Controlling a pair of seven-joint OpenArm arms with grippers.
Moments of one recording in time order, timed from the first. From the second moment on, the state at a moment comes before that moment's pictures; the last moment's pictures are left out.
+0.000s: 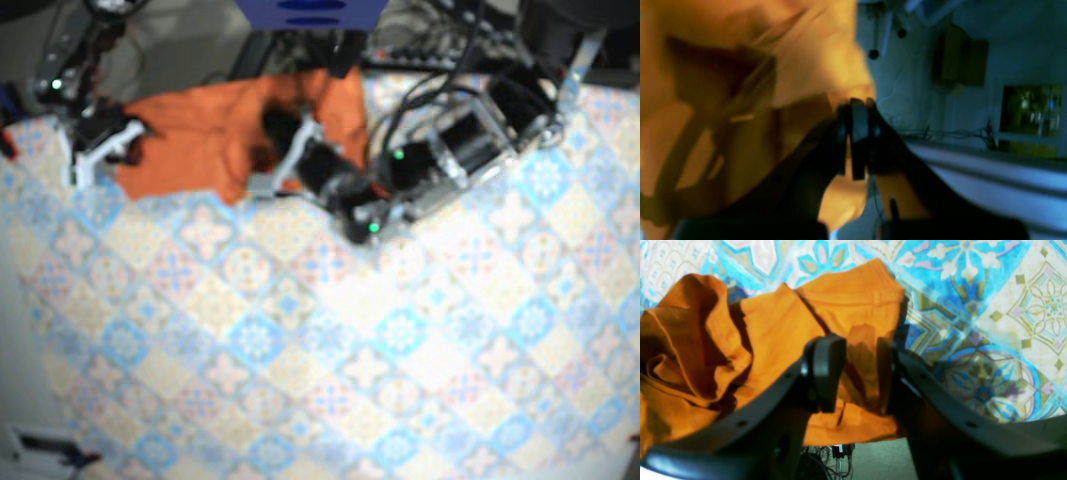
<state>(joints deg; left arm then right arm) -25.9 -11.9 60.6 70.8 -70.5 -40.1 68.8 -18.7 1.3 39.7 98.4 21.9 34.7 -53.3</state>
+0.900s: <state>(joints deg) -27.5 -10.4 58.4 67.1 -66.9 -40.3 71.1 -18.5 1.3 39.8 97.7 21.9 34.7 -53.3</state>
